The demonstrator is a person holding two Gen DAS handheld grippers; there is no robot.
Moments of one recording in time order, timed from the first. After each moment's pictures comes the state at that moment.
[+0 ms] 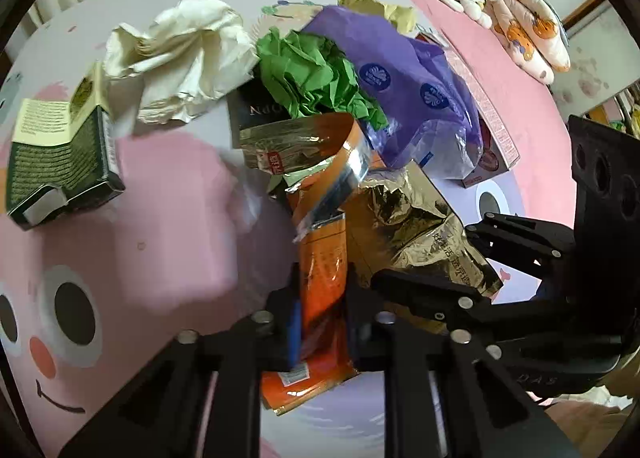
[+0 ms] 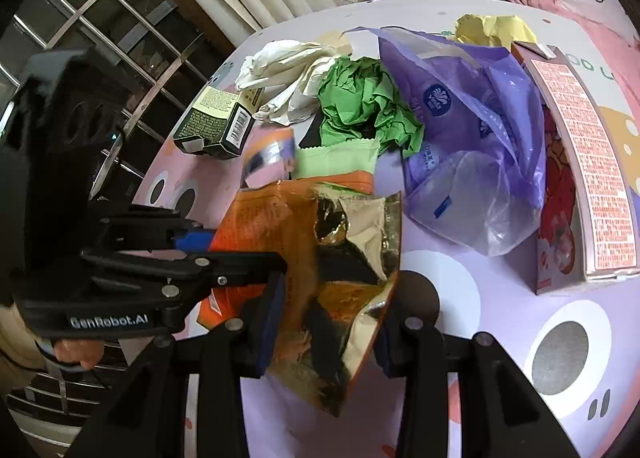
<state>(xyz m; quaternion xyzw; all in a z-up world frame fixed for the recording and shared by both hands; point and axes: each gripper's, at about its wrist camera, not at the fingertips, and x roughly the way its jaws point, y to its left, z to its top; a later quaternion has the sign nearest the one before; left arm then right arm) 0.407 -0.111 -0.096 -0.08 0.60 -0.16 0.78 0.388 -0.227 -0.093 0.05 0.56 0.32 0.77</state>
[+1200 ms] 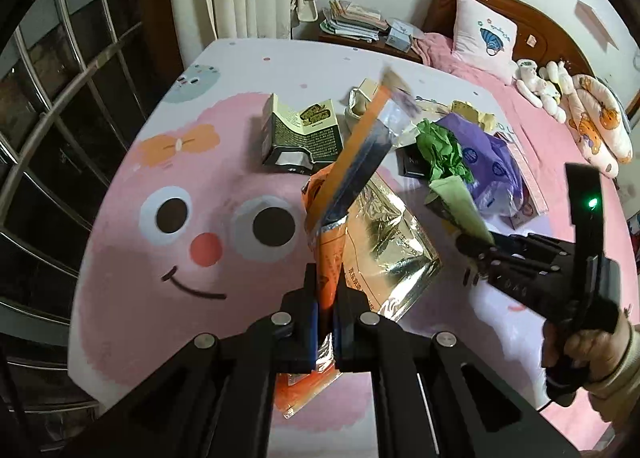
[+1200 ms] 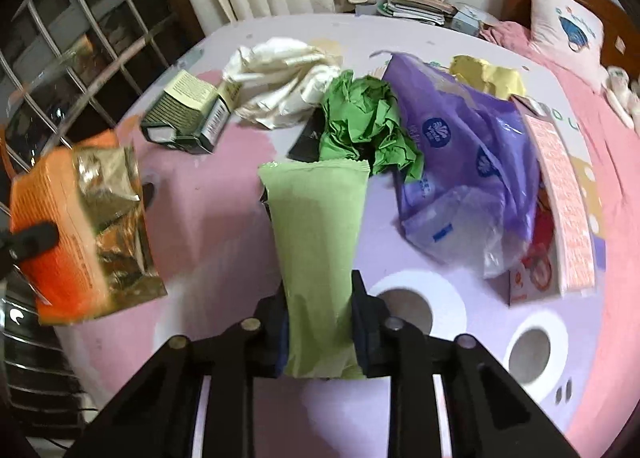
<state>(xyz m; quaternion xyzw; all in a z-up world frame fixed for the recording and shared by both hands) 0.275 -0.001 -0.012 -0.10 0.50 0.04 0.86 0.367 -0.190 -0.069 -0.05 0.53 0.23 0.81</state>
